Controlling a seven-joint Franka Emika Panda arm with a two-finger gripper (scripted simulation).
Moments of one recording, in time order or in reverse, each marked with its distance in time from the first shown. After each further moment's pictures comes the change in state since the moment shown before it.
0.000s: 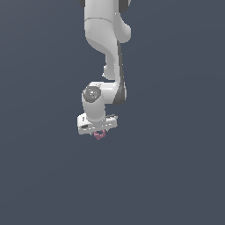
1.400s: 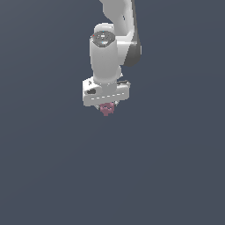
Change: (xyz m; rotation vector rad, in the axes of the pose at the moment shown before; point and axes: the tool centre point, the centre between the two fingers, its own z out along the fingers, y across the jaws) arm -0.034 -0.058 -0.161 -0.001 0.000 -0.001
